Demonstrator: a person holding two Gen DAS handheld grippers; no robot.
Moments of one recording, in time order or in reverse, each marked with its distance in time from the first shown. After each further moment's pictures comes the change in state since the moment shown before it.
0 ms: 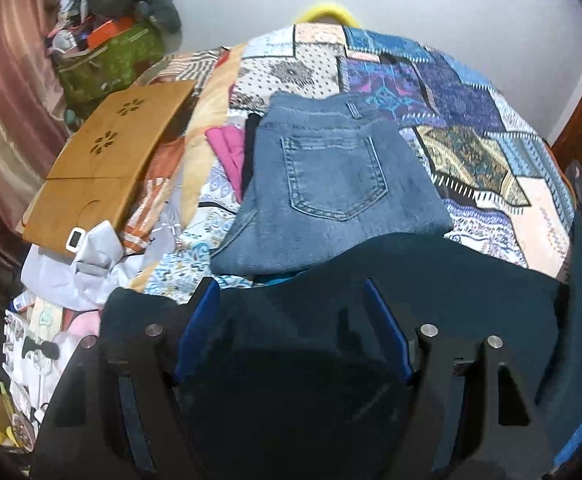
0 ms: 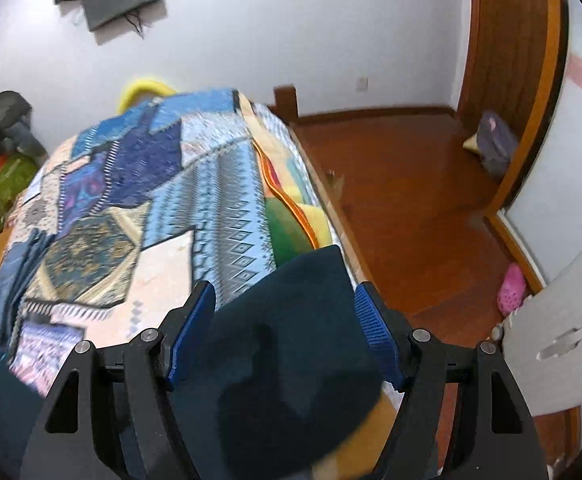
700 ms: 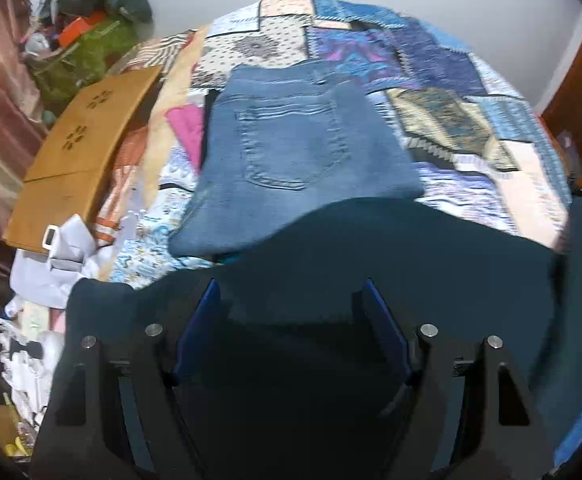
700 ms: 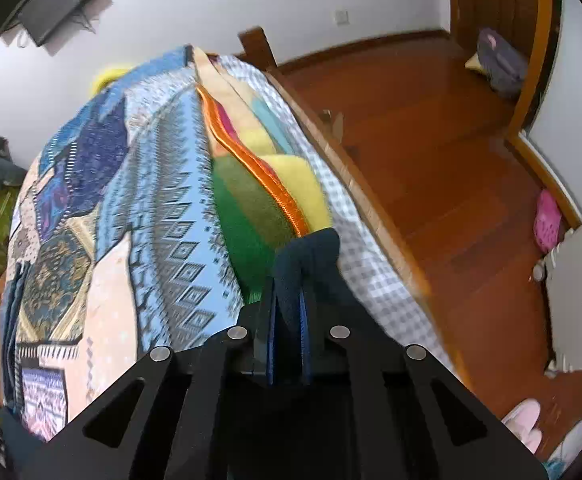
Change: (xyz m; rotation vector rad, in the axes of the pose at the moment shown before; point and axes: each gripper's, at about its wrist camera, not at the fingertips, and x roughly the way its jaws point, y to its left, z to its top) left arm 0.006 -0.032 -0.009 0.065 0.069 -0.056; right arm 0.029 -0.045 -0.012 0.165 0.098 0.073
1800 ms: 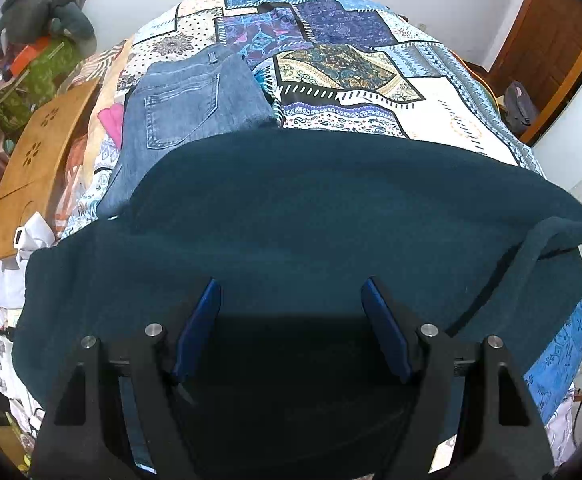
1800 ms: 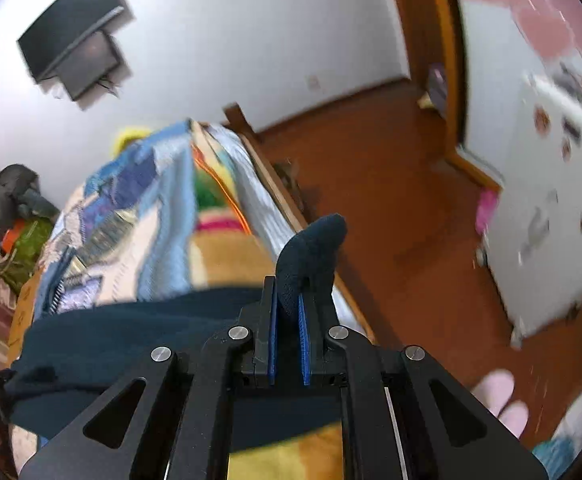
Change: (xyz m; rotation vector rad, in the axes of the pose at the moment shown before) left arm -0.031 -0.092 -0.063 0.155 0.044 -0.097; right arm -0.148 -0.094 -0.145 0.088 -0.184 0.010
